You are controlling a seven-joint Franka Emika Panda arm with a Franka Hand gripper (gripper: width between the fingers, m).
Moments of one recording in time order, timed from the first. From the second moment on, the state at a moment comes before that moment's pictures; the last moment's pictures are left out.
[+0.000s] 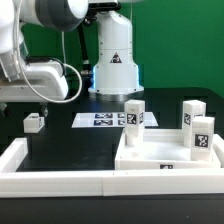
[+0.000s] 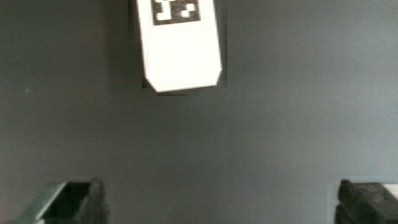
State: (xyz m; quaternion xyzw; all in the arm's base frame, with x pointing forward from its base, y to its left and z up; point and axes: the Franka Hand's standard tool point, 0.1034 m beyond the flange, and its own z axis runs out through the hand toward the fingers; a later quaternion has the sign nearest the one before) arm 0.414 -0.215 0.048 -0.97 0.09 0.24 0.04
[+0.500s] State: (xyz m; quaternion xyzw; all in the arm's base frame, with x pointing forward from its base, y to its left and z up) arm 0.400 -0.216 0.040 -0.91 0.07 0.40 0.04
